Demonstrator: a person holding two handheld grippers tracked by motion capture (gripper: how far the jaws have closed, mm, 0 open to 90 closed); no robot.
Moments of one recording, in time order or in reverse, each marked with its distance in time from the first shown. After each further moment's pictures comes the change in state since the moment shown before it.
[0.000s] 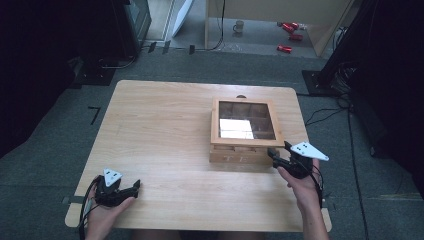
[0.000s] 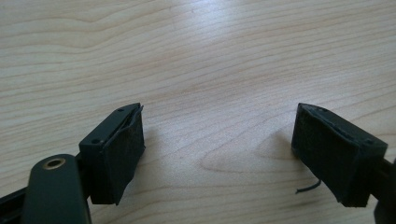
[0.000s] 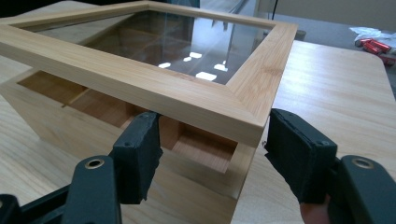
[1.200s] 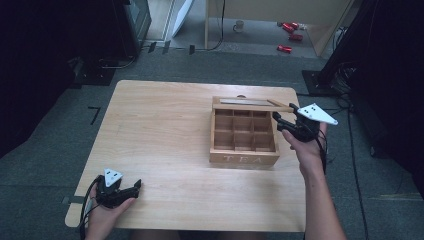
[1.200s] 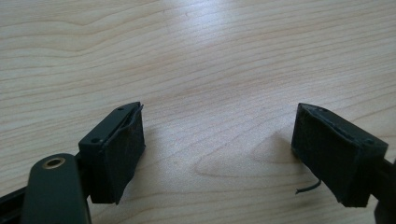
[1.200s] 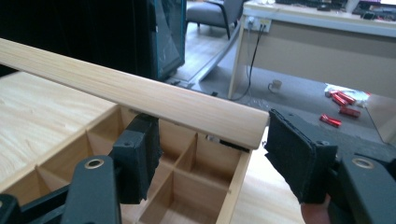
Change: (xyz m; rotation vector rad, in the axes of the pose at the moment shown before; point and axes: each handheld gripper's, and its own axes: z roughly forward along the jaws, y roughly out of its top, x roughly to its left) left arm -0.001 -0.001 0.001 -0.015 -0.012 0.008; right arm -0.023 0.097 0.021 -0.162 -0.048 -0.052
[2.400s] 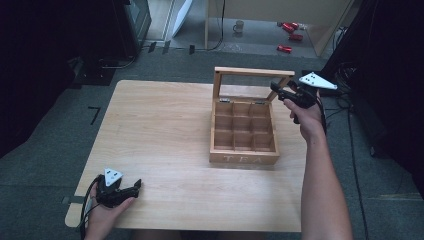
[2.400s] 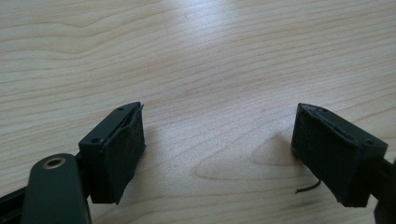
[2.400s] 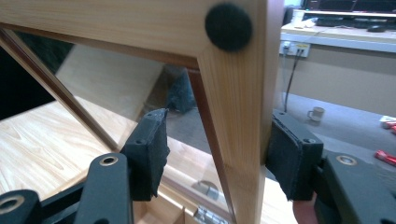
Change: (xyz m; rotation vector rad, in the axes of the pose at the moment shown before) left arm 0.001 0.001 0.001 0.004 -0.006 0.007; right arm -0.059 0.036 0.082 -0.083 0.193 0.026
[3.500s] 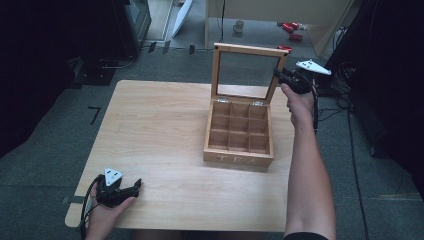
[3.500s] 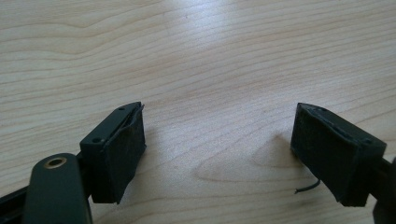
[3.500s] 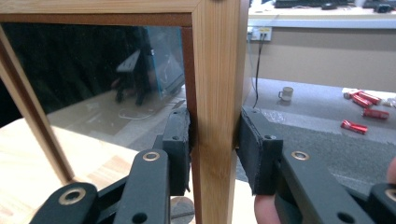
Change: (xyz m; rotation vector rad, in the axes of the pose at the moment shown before) left arm 0.000 0.000 0.001 -0.002 0.005 -0.002; right arm -0.014 0.019 0.037 0.044 -0.174 0.103
